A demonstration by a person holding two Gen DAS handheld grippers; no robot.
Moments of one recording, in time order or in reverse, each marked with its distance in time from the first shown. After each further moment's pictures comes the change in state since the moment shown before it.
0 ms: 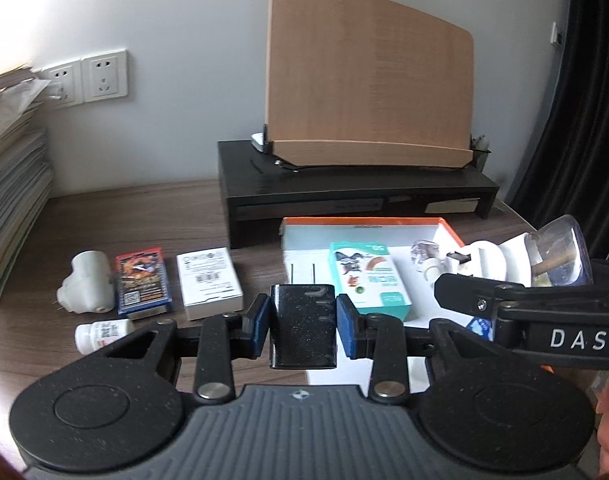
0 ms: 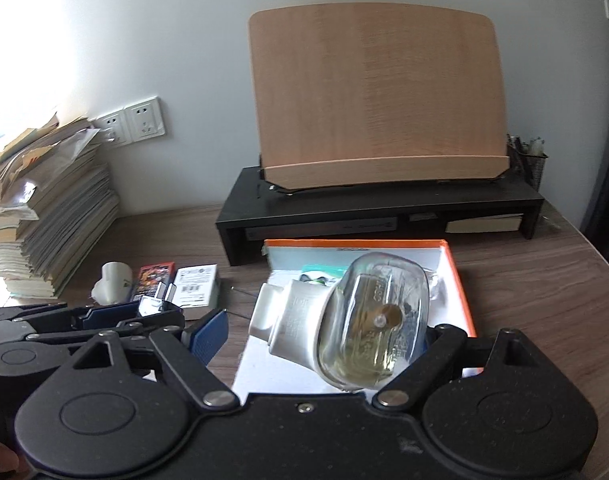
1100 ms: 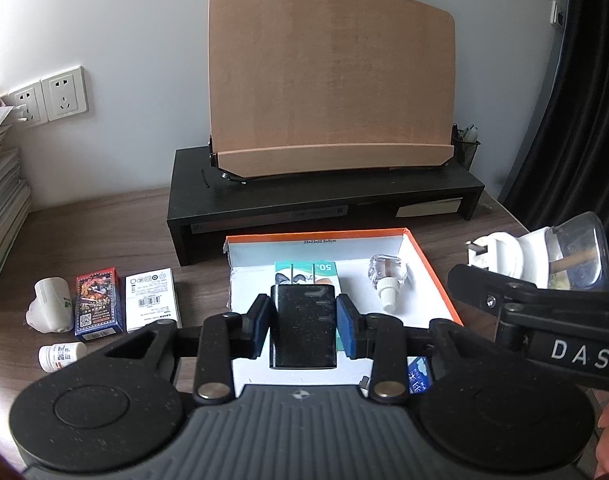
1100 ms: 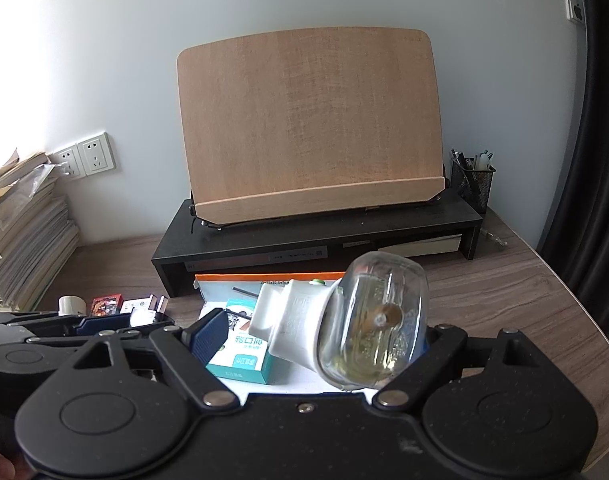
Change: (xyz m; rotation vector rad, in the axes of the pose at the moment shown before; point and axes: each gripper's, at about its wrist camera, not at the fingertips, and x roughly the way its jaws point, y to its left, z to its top) left arm 0.024 -0.063 0.036 0.007 0.065 0.043; right arm -0.013 -0.061 0.027 0.028 -0.024 -0.068
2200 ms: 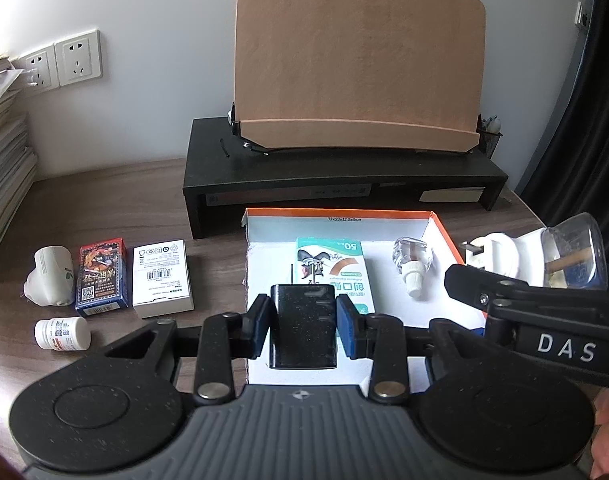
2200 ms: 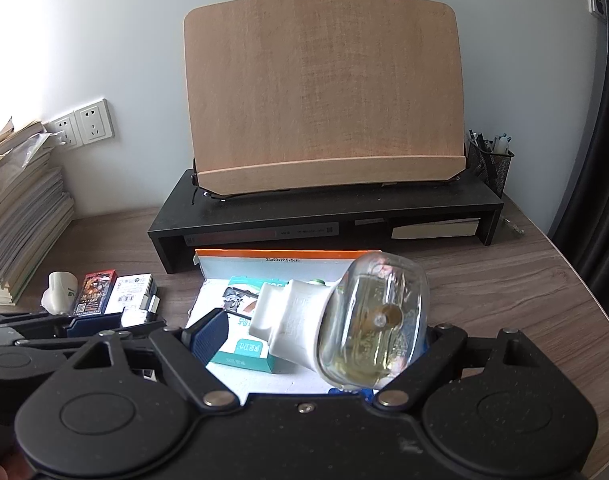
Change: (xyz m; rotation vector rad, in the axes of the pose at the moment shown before) left arm 0.018 0.022 -0.012 -0.052 0.045 0.015; right arm 0.032 0.014 -0.004 -0.034 0.066 -0.001
